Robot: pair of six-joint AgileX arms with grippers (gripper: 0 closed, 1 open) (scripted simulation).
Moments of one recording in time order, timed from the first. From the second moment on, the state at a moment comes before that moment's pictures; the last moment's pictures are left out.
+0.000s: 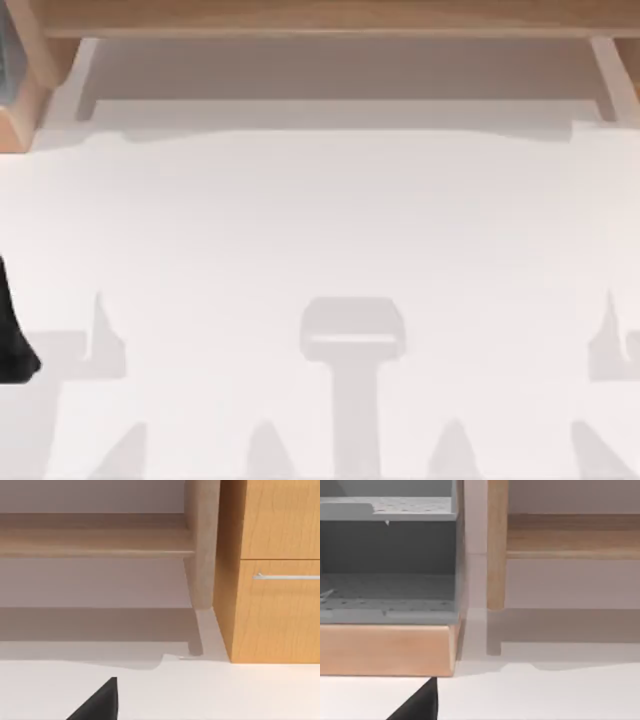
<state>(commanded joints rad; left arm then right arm) 0.00 0.00 0.00 0.00 0.00 0.00 0.00 0.00 0.00 0.00 0.00 0.00</state>
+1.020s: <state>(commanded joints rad) 0.00 0.00 0.00 0.00 0.00 0.00 -0.52 0.91 0.51 0.41 -0.51 0.02</state>
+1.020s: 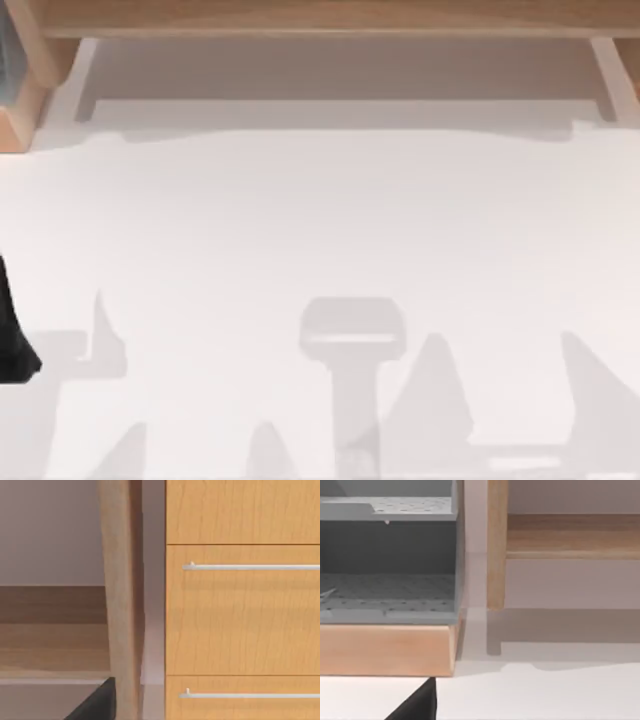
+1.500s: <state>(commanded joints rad) 0.00 0.00 0.00 0.00 0.00 0.00 -0.64 1.13 0.63 0.51 -0.63 0.02</state>
